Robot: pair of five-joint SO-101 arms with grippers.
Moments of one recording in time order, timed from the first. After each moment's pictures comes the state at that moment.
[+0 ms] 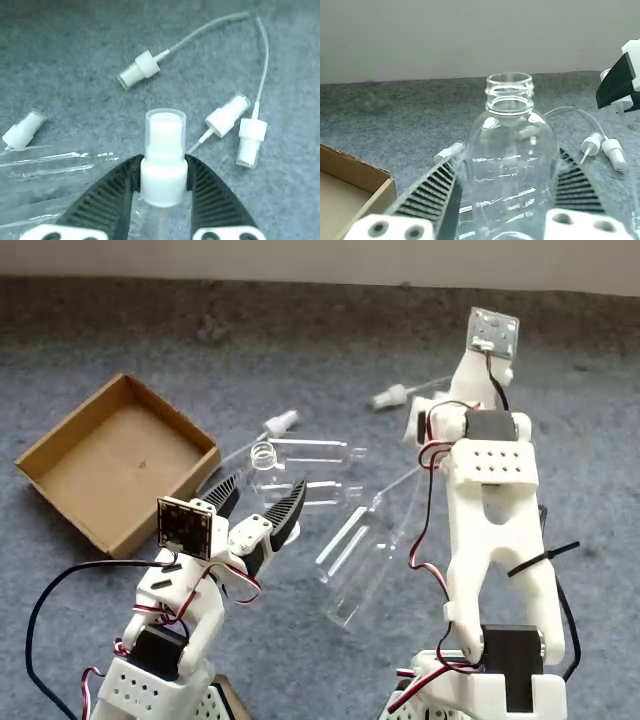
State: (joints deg) left arm 16.6 -103.7 96.0 25.2 12.6; right arm -2.9 -11.3 13.7 57.2 -8.1
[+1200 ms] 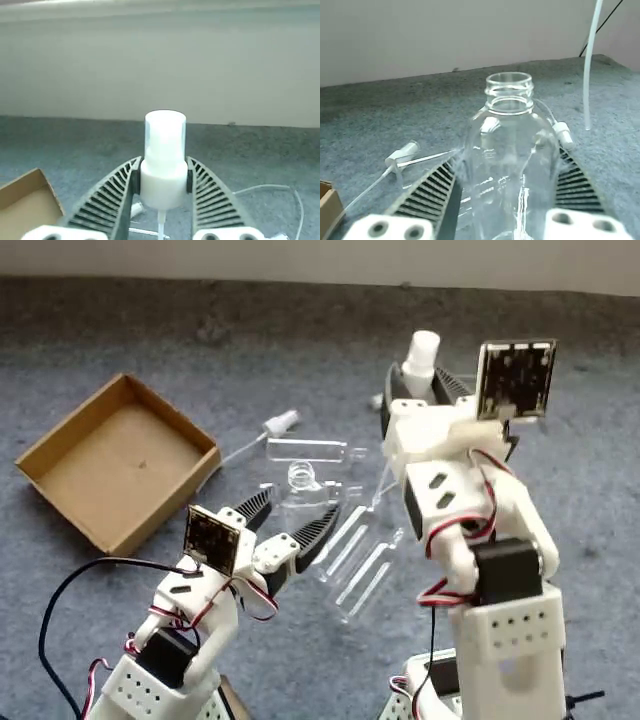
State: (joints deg) left arm 27.0 -103.7 96.0 25.2 12.5; right arm -14.5 -55.0 28.4 44.5 -5.5
